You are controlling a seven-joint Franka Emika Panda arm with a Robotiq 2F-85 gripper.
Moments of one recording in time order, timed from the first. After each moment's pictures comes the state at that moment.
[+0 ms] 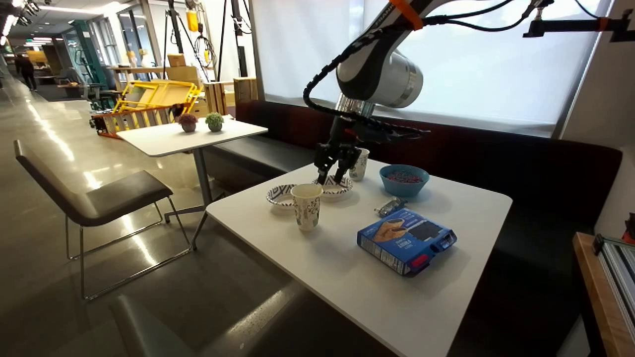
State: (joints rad) arm -0.09 0.46 0.05 -2.00 0.40 2.66 -0.13
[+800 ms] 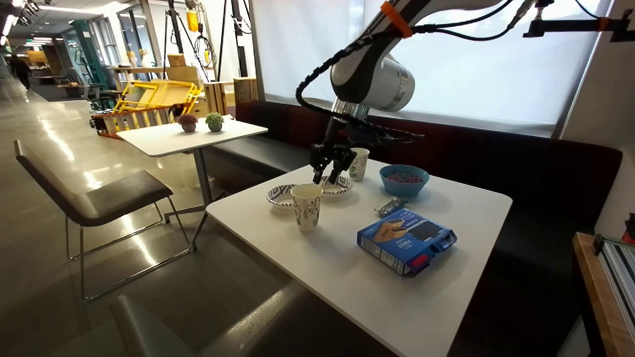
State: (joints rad) arm -0.12 0.52 0.06 -1.93 0.41 2.66 -0.06
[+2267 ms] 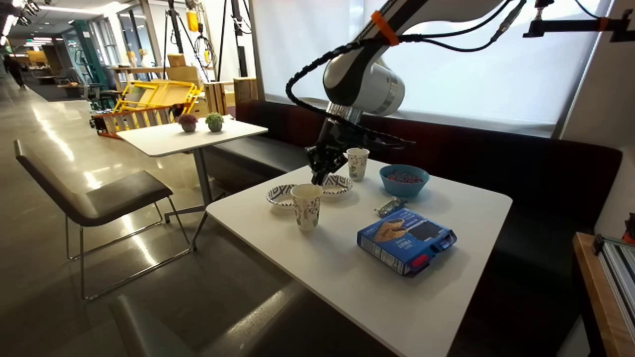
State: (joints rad) arm -0.15 0.60 0.09 -1.83 0.44 2.66 0.04
